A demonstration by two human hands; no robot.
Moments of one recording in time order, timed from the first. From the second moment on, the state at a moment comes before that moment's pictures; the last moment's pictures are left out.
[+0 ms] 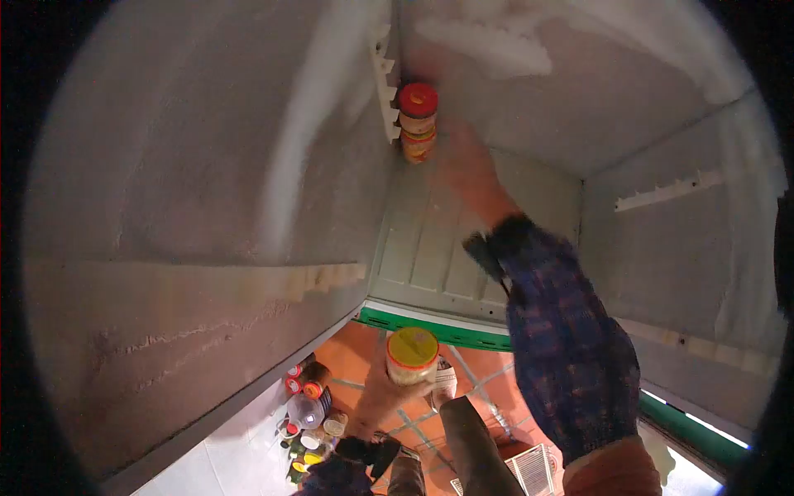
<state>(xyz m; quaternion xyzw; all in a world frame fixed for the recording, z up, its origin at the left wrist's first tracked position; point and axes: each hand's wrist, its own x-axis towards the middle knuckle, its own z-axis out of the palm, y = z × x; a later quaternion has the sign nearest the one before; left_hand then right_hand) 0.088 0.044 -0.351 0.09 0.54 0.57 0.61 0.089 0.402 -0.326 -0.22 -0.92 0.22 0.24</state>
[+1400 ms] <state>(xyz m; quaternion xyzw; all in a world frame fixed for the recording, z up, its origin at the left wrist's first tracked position) 0.149 -0.059 -0.304 0.09 0.71 0.47 0.52 -0.001 0.448 -0.420 -0.41 -0.87 0.14 0.24</state>
